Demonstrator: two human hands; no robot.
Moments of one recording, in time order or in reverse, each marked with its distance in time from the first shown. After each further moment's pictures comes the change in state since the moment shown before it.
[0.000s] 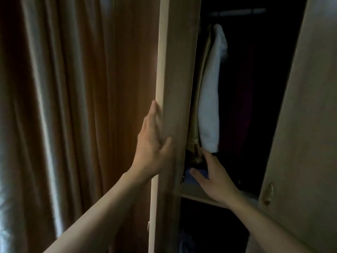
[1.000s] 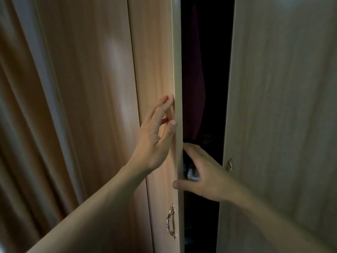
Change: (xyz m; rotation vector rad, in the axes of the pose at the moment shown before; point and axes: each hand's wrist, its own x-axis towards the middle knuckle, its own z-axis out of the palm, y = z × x) left_hand 0.001 0.067 0.144 -0.203 -0.214 0.214; right_hand -0.059 0.051 -0.114 -0.072 -0.162 -0.139
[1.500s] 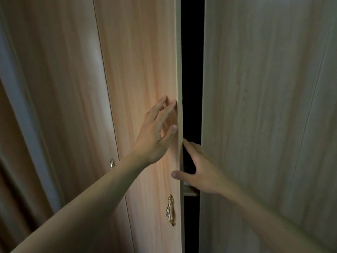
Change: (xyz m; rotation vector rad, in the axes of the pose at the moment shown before) left_hand 0.047 -0.016 0.112 0.307 -0.131 -0.031; right_hand -0.016 0.108 -0.058 -0.031 0.035 0.157
